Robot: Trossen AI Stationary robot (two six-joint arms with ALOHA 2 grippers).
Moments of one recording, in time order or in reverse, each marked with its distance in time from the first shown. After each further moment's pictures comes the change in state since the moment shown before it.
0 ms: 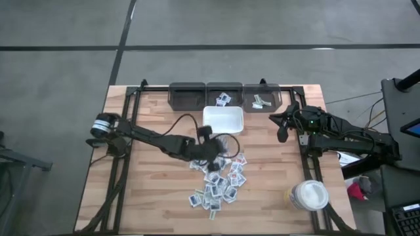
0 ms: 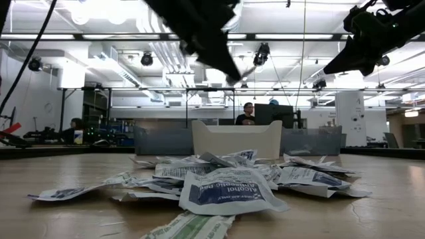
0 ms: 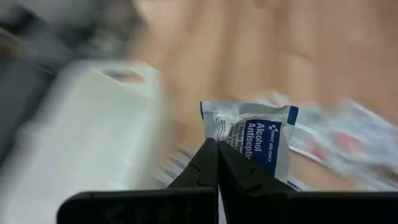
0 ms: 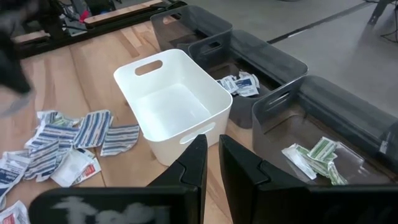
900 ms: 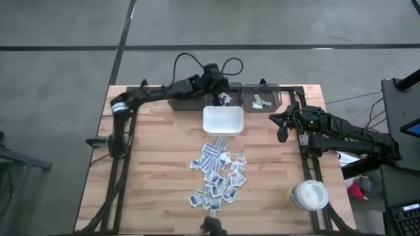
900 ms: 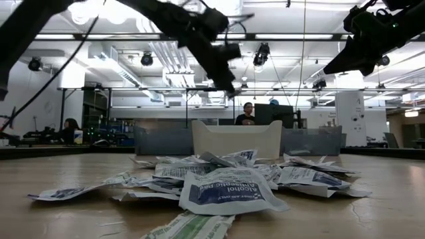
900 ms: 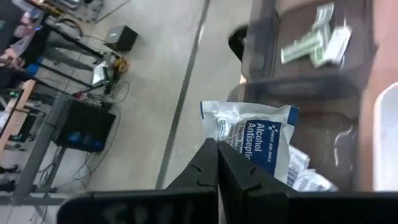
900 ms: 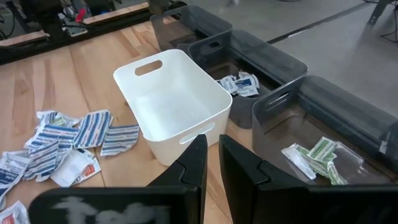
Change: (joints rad) left arm 0.608 0.202 0.371 0.003 0.195 0.684; right arm 0.000 -0.001 -0.001 0.000 0.000 0.000
